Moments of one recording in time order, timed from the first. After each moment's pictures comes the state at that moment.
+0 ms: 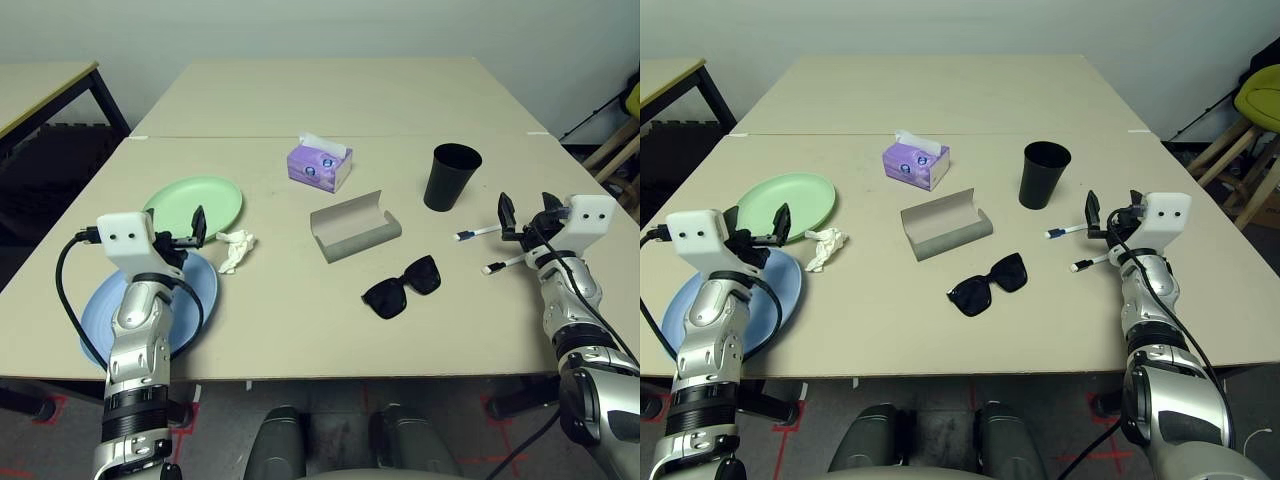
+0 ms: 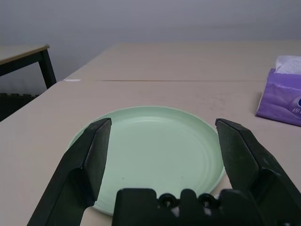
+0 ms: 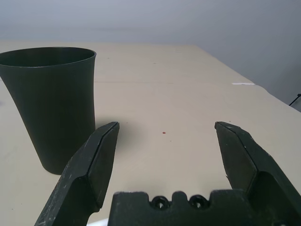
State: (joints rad) left arm -0.17 0.32 0.34 0.08 -0.21 0.01 -0.17; right arm -0.57 -0.42 -0.33 1.06 0.23 -0.54 0.38
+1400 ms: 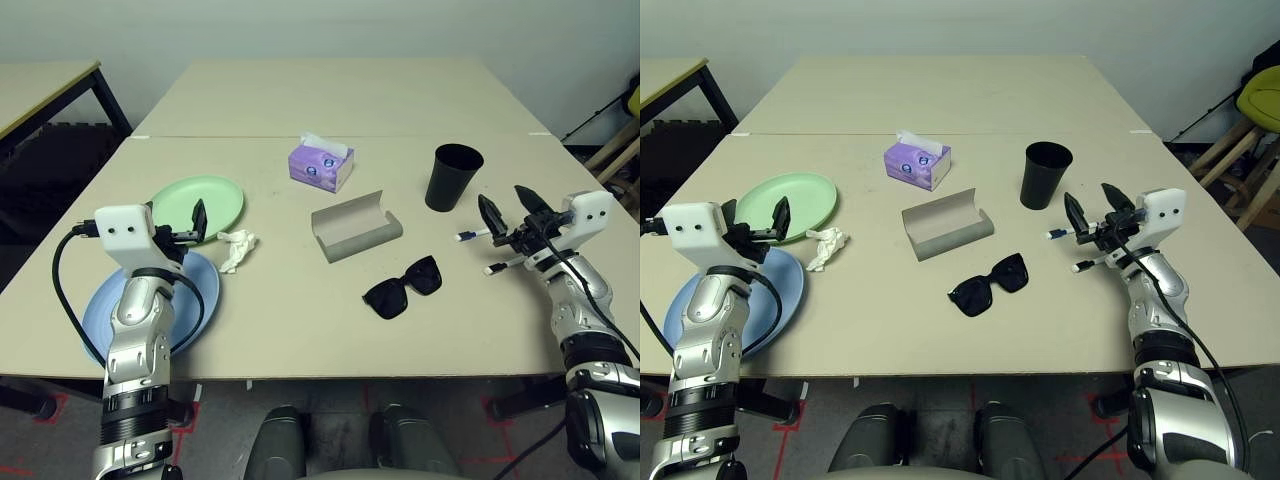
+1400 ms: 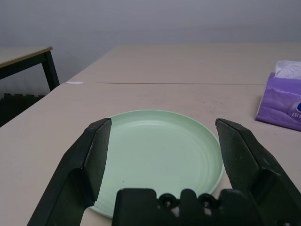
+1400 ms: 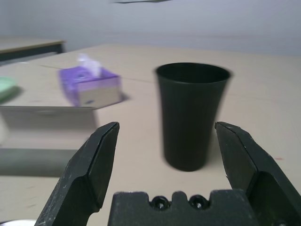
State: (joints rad) left arm -0.18 0.32 0.33 0.02 -0.20 0.06 -0.15; right arm -0.34 -0.44 -0.25 0.51 0.43 -0.18 0.90
